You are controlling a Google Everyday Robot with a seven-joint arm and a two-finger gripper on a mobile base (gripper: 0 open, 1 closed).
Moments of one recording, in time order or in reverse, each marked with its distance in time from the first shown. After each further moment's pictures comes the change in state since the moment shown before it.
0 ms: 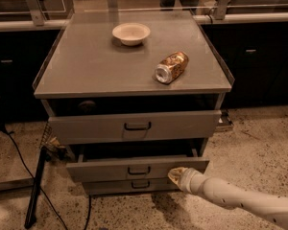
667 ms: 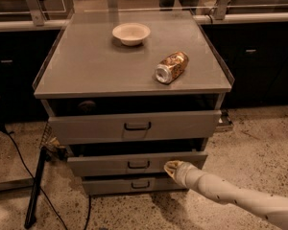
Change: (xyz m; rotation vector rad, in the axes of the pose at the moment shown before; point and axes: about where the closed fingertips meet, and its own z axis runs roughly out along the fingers) arm -0.023 -0.019 0.021 0.060 -0.065 -0.047
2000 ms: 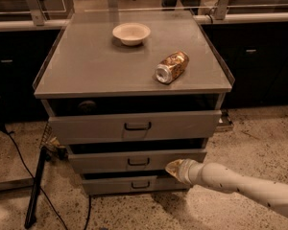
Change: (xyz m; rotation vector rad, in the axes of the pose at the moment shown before) arm 0.001 -0.001 -0.010 -0.139 0.063 0.034
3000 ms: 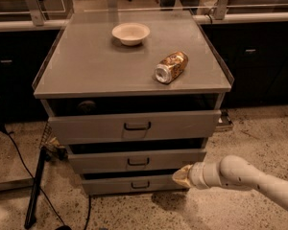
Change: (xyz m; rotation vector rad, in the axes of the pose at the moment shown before) arm 0.002 0.032 -0.061 -0.257 -0.013 0.090
